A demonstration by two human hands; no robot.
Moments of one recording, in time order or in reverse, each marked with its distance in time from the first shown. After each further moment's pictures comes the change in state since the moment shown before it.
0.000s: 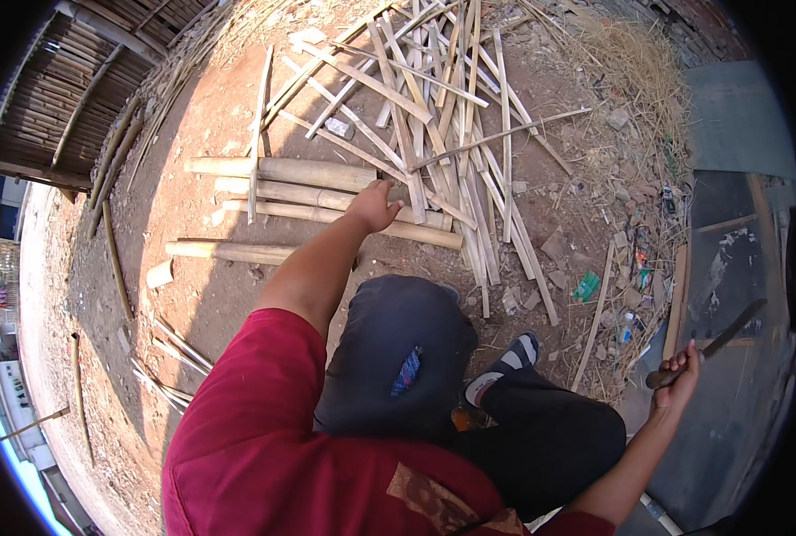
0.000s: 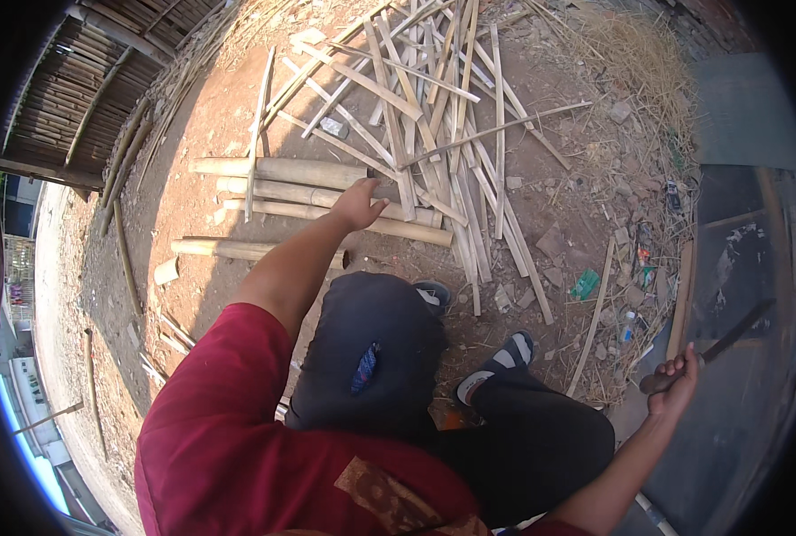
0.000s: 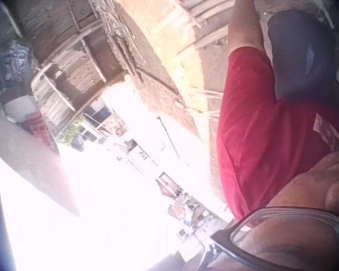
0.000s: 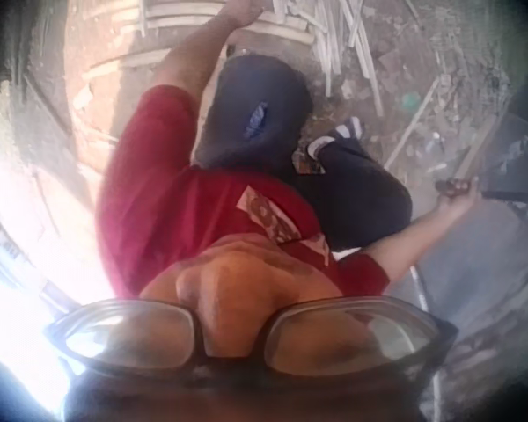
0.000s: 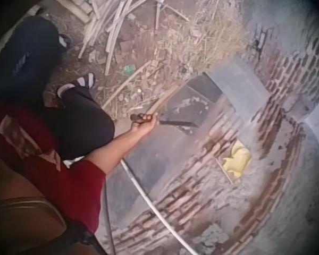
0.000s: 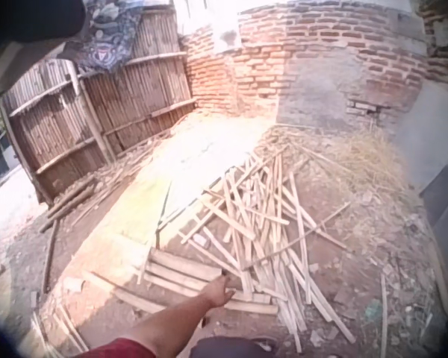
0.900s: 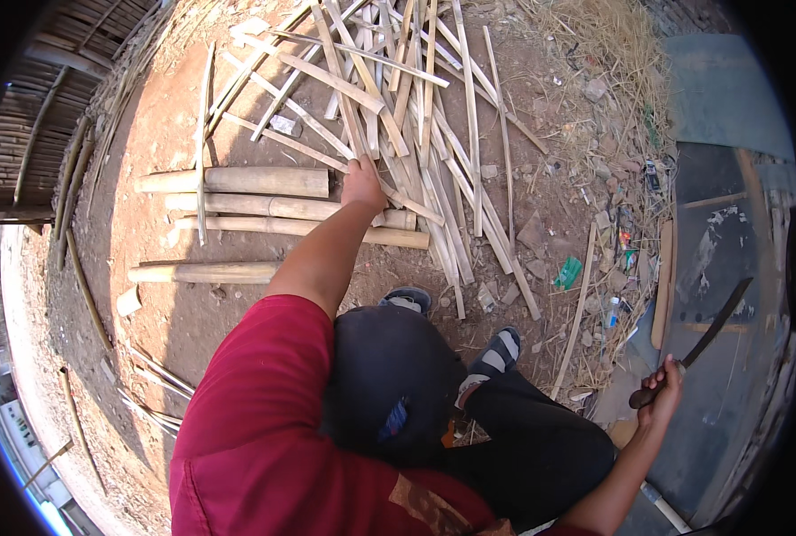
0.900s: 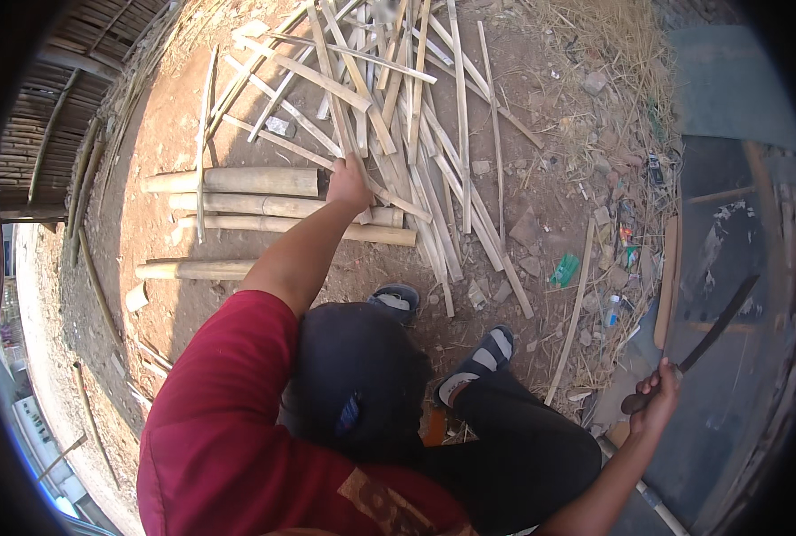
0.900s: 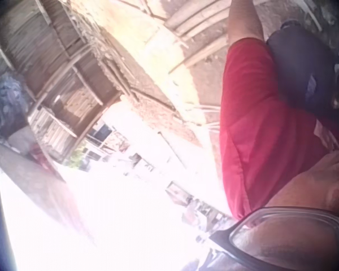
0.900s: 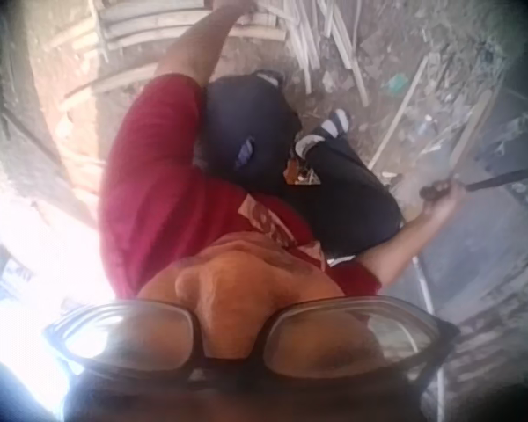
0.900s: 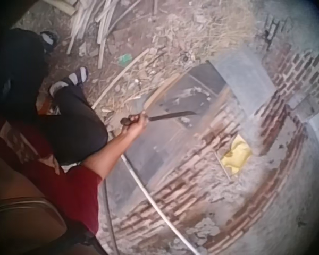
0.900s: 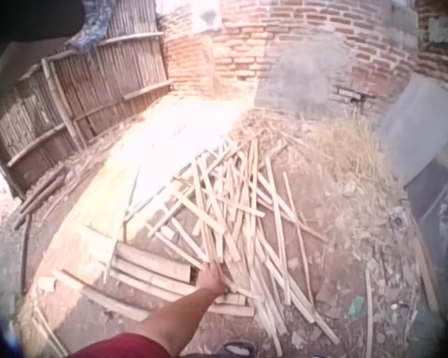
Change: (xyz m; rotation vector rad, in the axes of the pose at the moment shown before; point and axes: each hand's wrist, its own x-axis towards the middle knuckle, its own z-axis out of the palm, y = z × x) left_hand 0.090 0.054 0.056 0.080 -0.012 -0.423; right_hand -0.016 0.012 -0.011 -0.268 0.080 -0.023
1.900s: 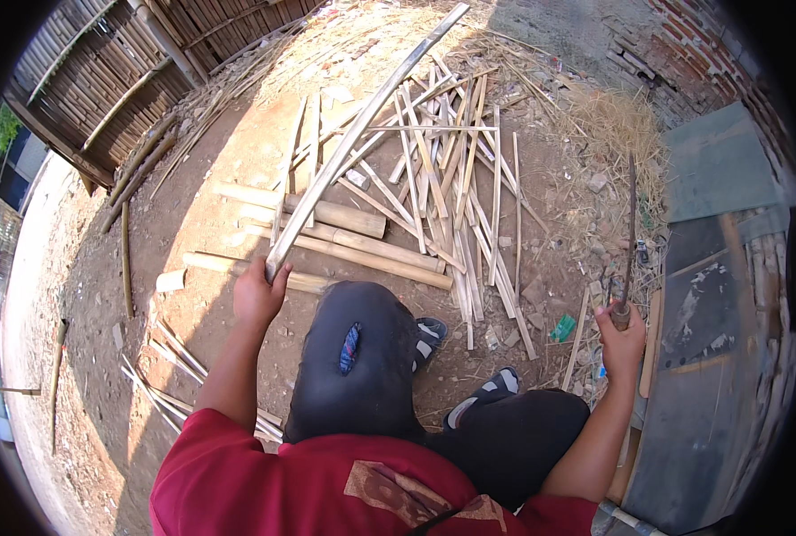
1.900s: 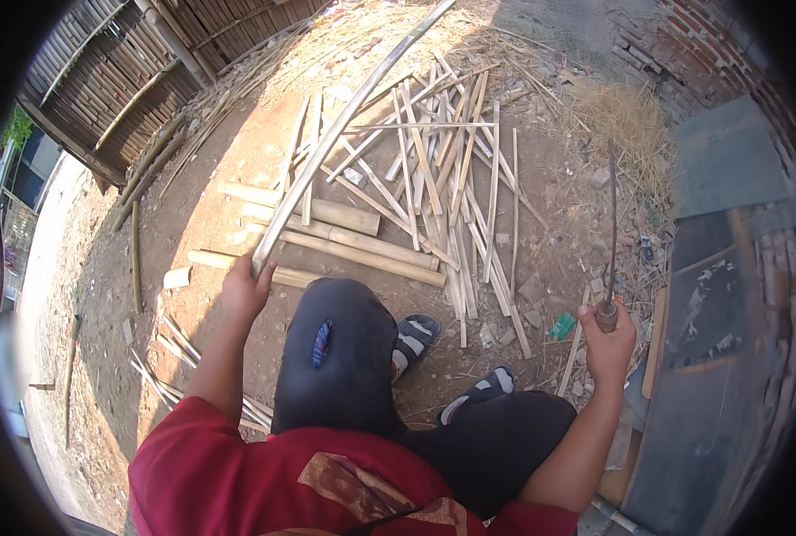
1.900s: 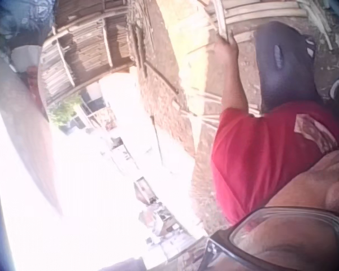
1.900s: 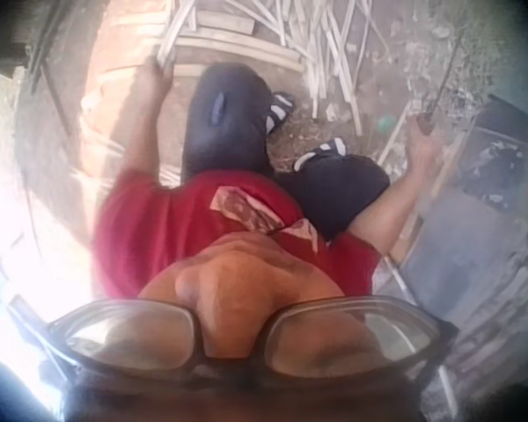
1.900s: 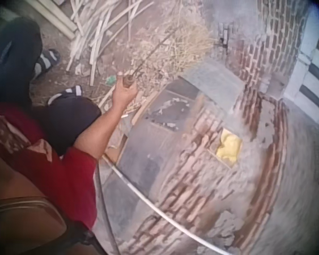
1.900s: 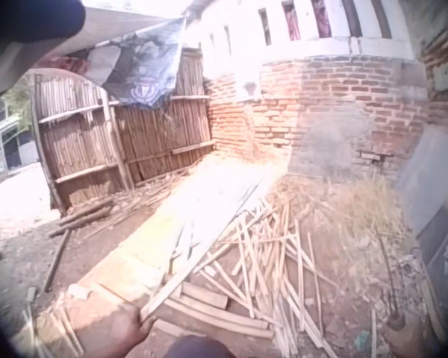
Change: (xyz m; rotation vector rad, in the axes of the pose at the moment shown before) left_hand -0.324 -0.179 -0.221 0.016 0.713 0.004; right_hand -0.100 -0.065 0.115 -0.474 -0.475 -0.612
